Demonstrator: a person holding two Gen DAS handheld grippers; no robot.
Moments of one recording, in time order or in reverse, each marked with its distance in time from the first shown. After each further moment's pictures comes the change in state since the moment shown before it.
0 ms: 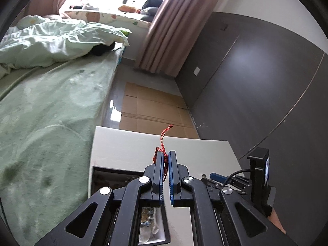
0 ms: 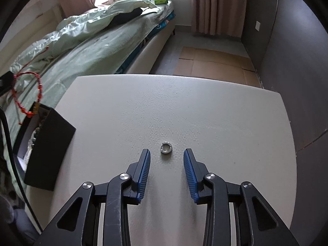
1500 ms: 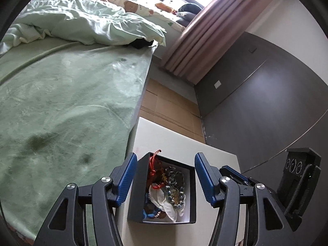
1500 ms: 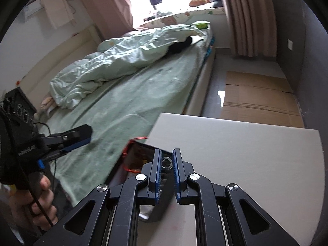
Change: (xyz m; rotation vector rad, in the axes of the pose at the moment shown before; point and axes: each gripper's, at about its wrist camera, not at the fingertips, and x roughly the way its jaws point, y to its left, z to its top) left arm -0.054 0.069 -0.010 -0.240 -0.005 0.039; right arm -0.070 0.115 0.040 -0.019 -0.164 0.302
